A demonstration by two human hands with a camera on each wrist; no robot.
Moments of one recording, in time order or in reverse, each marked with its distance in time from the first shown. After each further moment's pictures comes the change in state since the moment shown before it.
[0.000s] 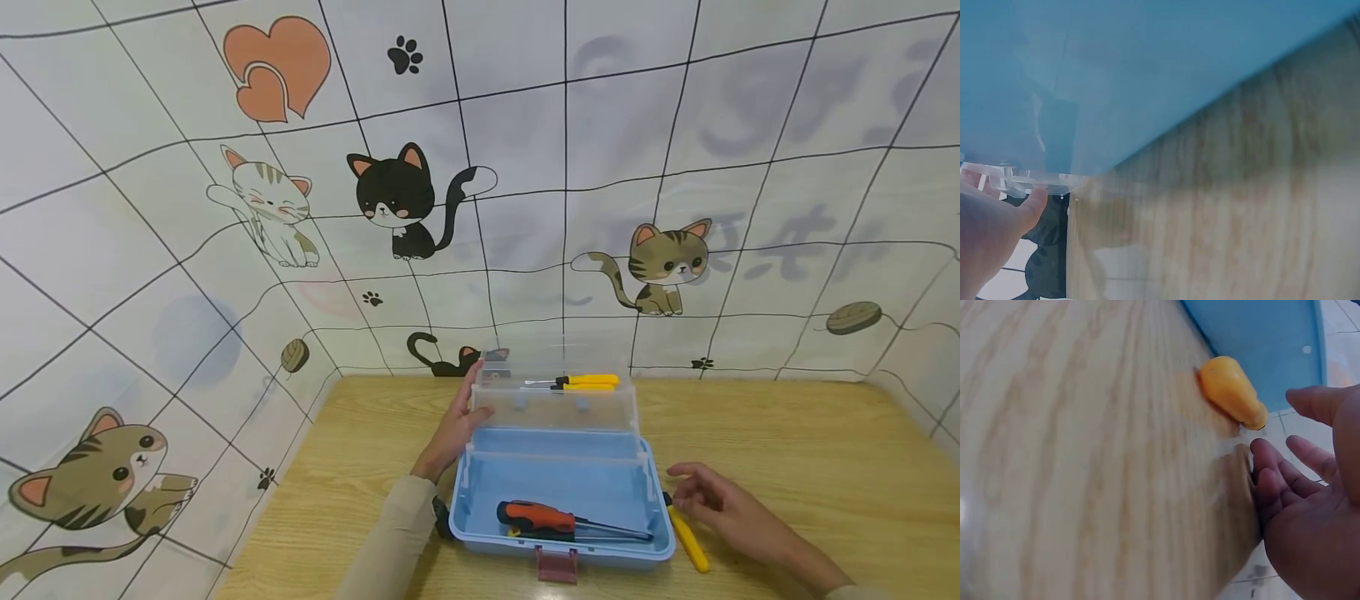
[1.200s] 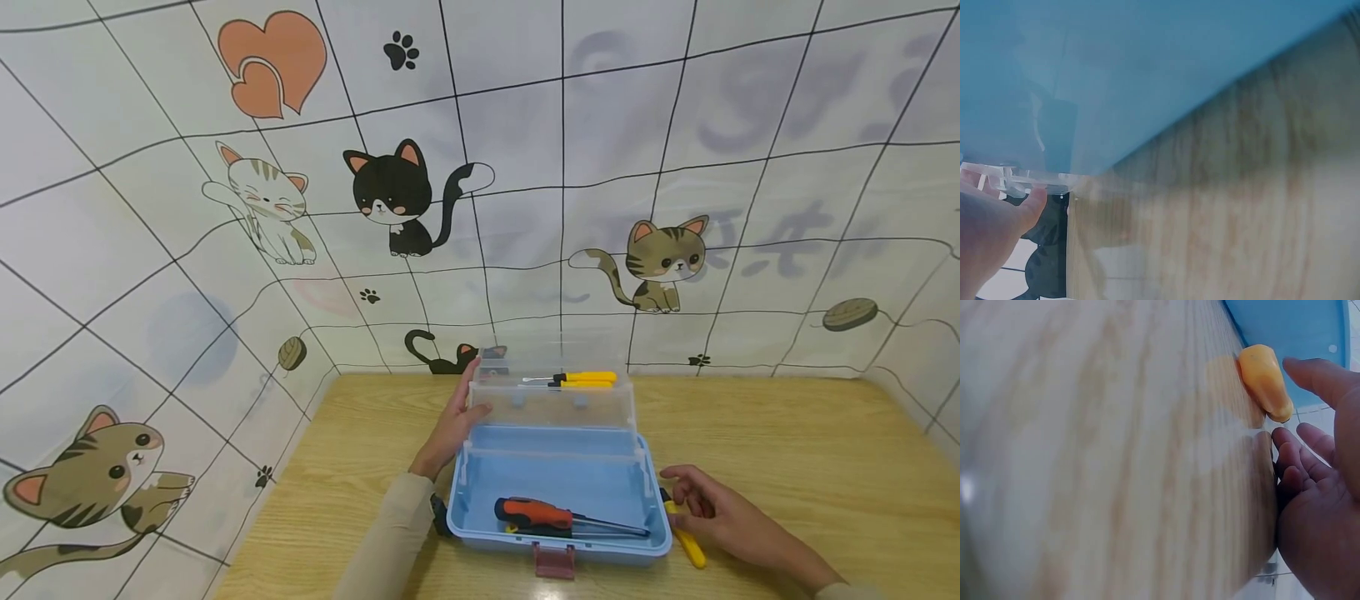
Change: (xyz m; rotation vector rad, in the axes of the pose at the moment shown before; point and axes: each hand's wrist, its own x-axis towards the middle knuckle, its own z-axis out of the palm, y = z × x) left_hand 0.000 -0.002 0.000 -0.053 -0.001 0.001; right_hand -0.001 0.001 0.009 -0.121 0.005 0.041
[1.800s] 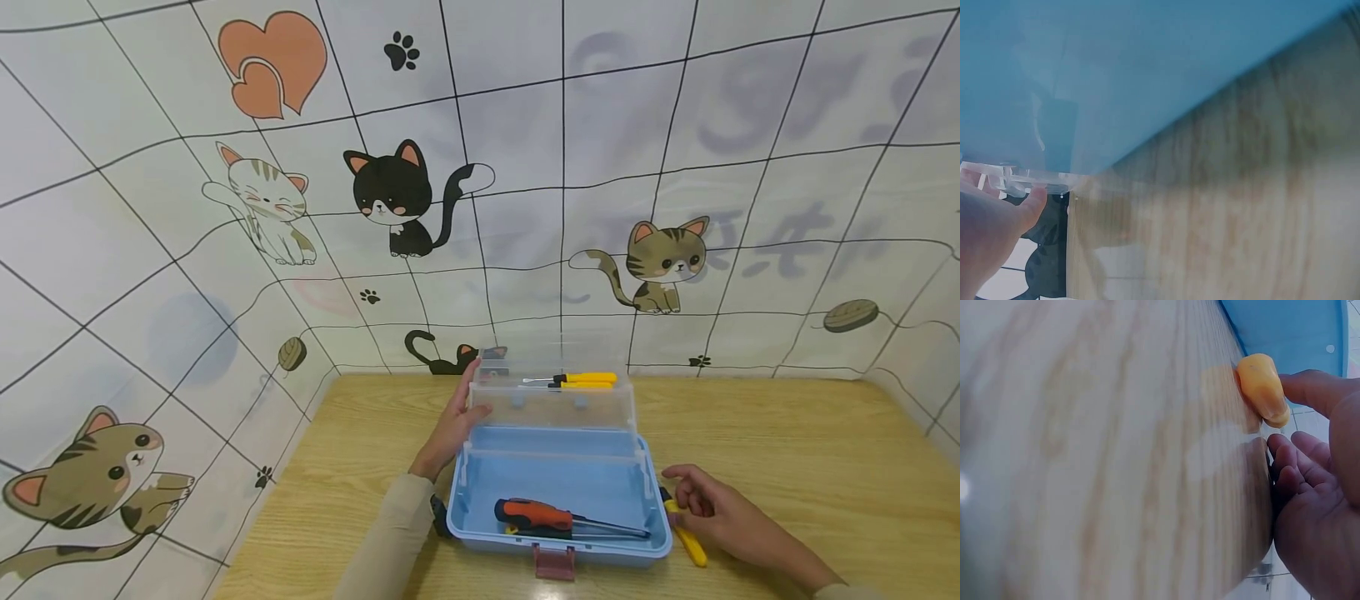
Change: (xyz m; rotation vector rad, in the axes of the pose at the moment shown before) left_hand 0.001 -0.002 -0.001 0.006 -0.022 0.029; right_hand 0.003 0.003 -0.002 0.015 0.006 0.030
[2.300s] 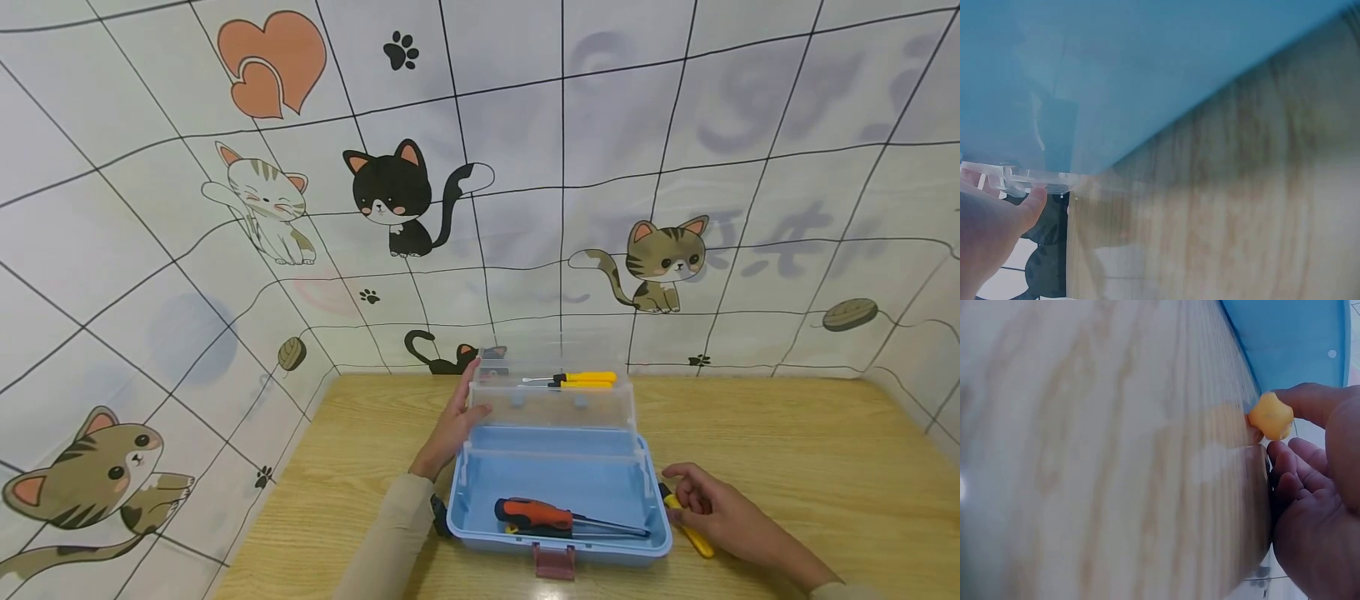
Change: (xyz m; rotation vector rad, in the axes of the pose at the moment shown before) left_hand -0.001 0.002 0.001 -0.001 0.018 -0.033; right_hand 0.002 -0.003 0.001 -0.044 0.034 0.053
